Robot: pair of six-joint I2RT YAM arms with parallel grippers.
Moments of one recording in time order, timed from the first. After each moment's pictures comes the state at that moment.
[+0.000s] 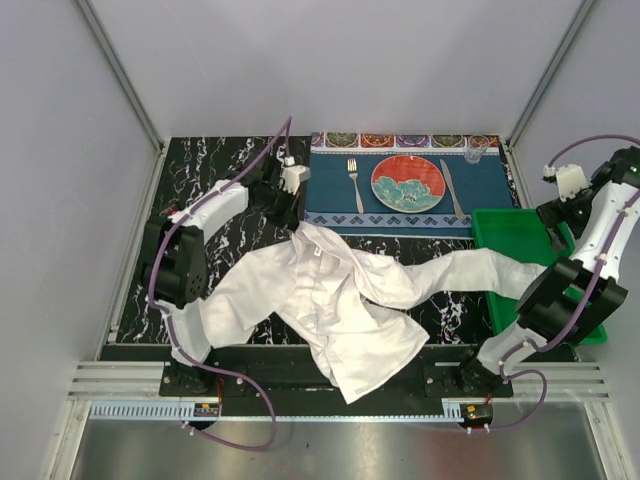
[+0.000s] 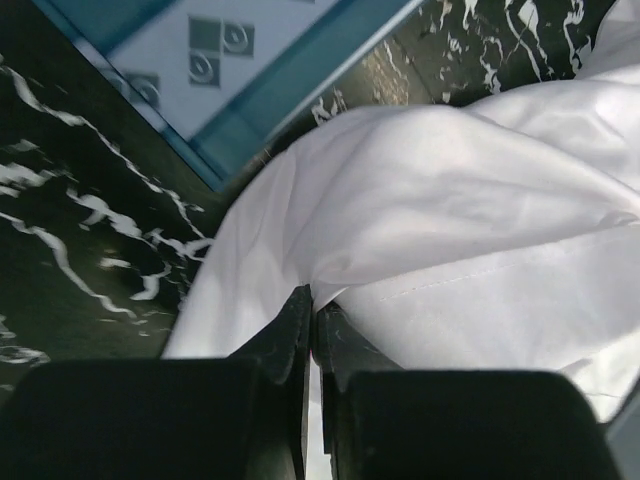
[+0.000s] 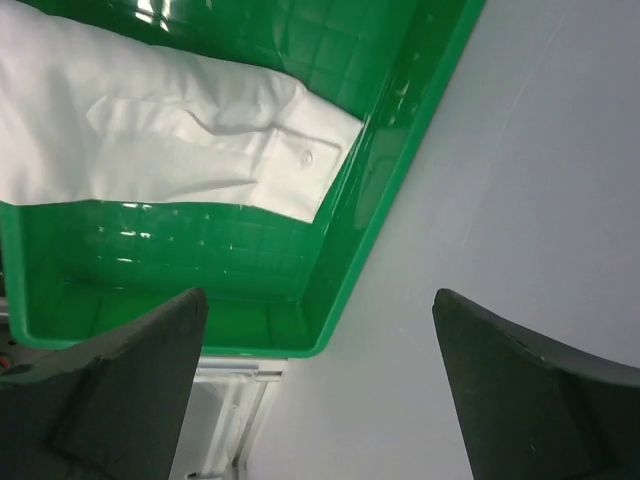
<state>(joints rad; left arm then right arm) -0.33 1.85 1.45 -0.64 0.55 0.17 -0.64 1.66 1.67 -1.24 -0.01 -1.00</state>
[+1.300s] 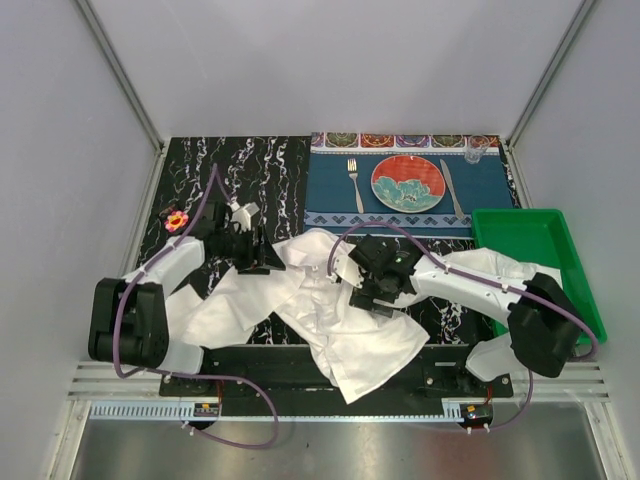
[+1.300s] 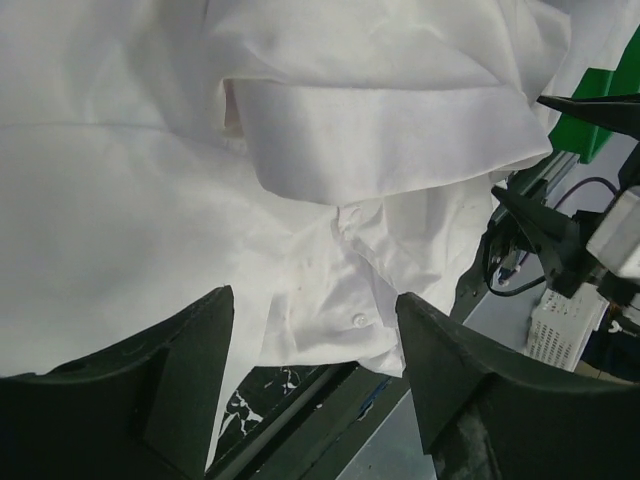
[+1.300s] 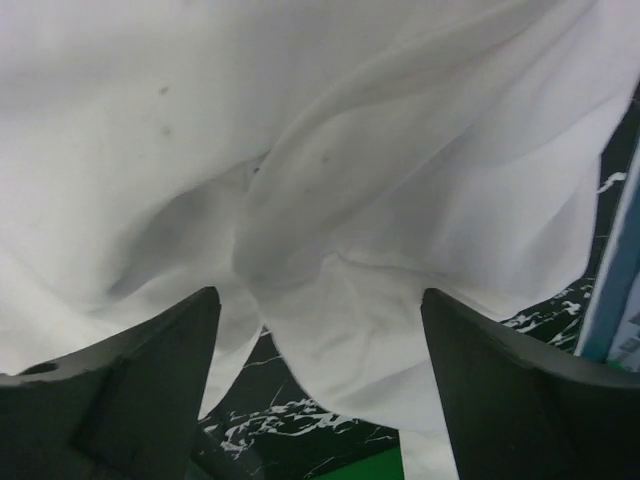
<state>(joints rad) -0.12 1.47 0.85 -0.51 0.80 -0.24 0.86 1.43 0.95 -0.77 0.07 -0.49</state>
